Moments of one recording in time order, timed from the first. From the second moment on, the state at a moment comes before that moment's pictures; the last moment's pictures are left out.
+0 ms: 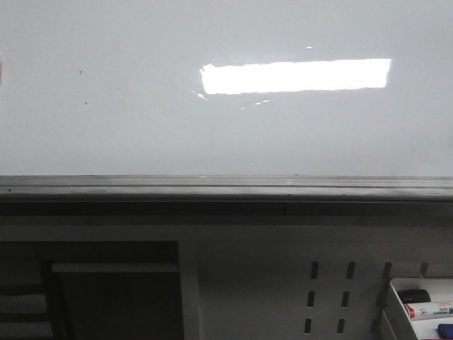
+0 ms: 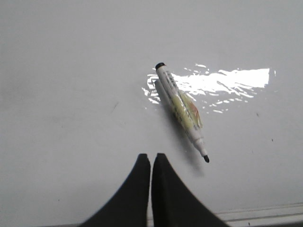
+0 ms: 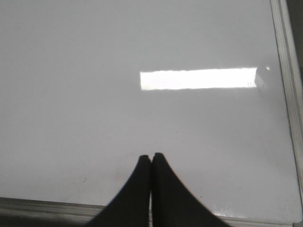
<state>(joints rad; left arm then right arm) -0.08 0.00 0.00 -0.02 -0.03 0.02 0.05 -0.01 0.01 -0.08 -0.02 0.08</state>
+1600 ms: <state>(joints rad) -0.08 0.33 -0.56 -0.07 0.41 0.02 0.05 0.35 -0.58 -0.14 0.54 0.08</state>
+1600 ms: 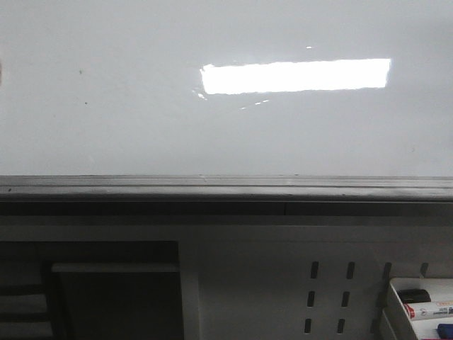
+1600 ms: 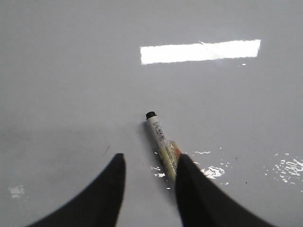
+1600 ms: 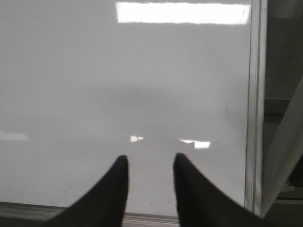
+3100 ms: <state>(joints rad) -0.17 1.09 -0.64 -0.18 0.27 0.04 0.05 0.35 -0.58 -0.14 0.54 0.08</state>
